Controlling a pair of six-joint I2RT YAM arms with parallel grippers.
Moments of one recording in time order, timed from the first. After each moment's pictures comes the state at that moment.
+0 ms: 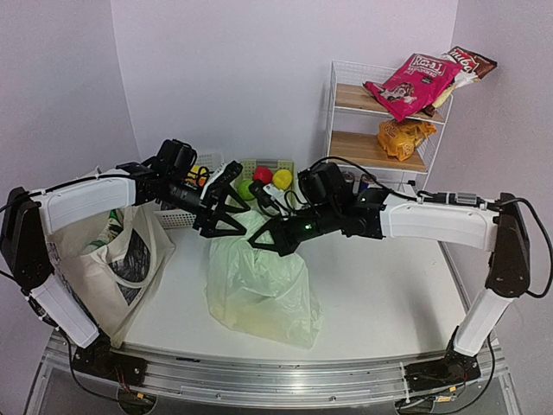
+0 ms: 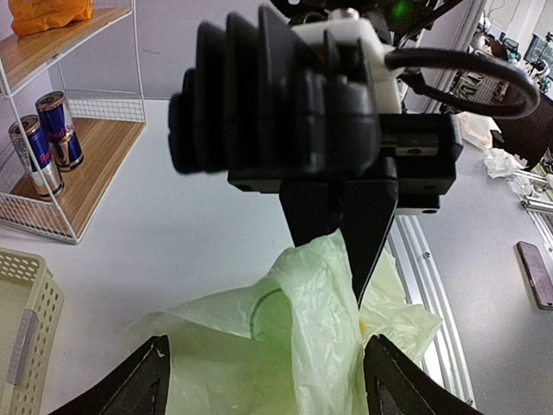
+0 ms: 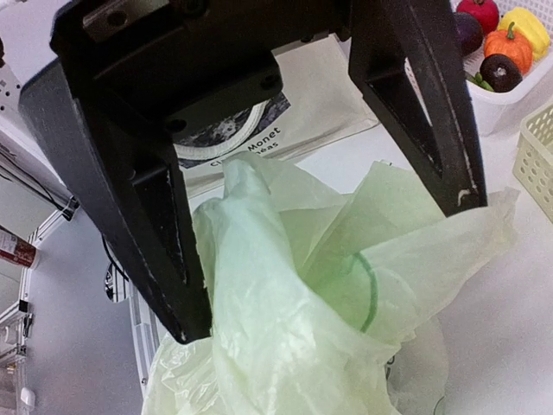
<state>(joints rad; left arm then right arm) -0.57 1.58 1.28 -0.41 1.03 0.51 0.93 1.74 1.39 -0.23 -0.48 0.18</state>
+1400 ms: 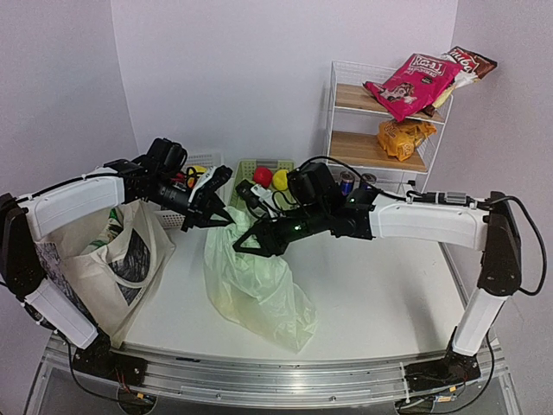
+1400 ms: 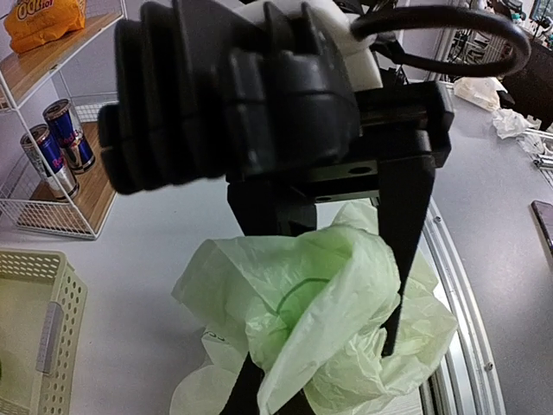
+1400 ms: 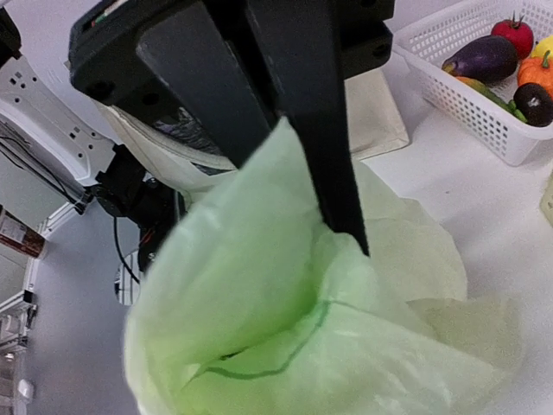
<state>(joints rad) -0.55 1.51 1.27 -0.55 0.99 0.70 0.96 1.80 1.45 -0.20 -0.51 0.16</state>
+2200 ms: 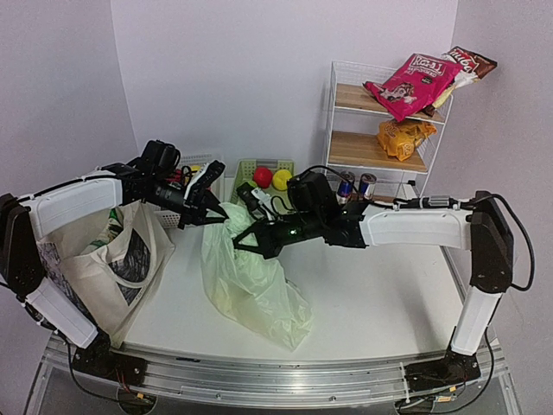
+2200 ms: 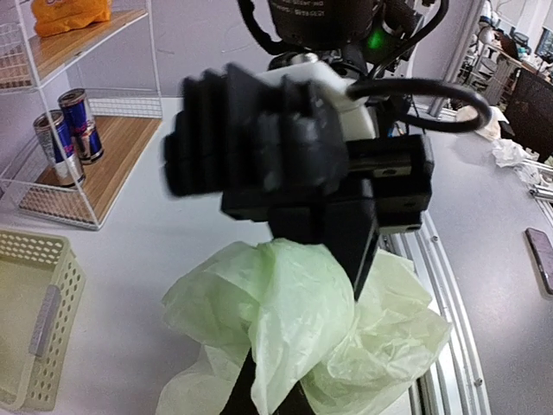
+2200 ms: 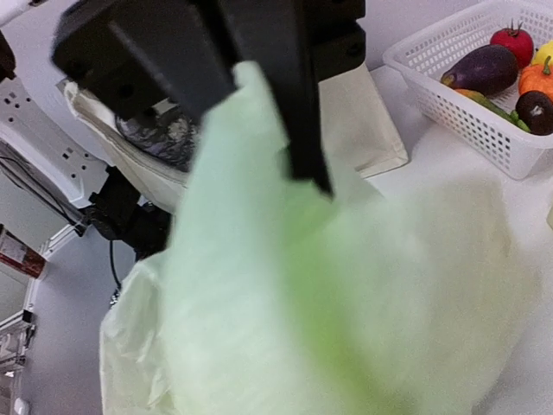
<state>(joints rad) -0.49 1.51 1.23 -0.47 1.05 0.61 0.95 1.86 1.39 0.00 -0.51 0.20</state>
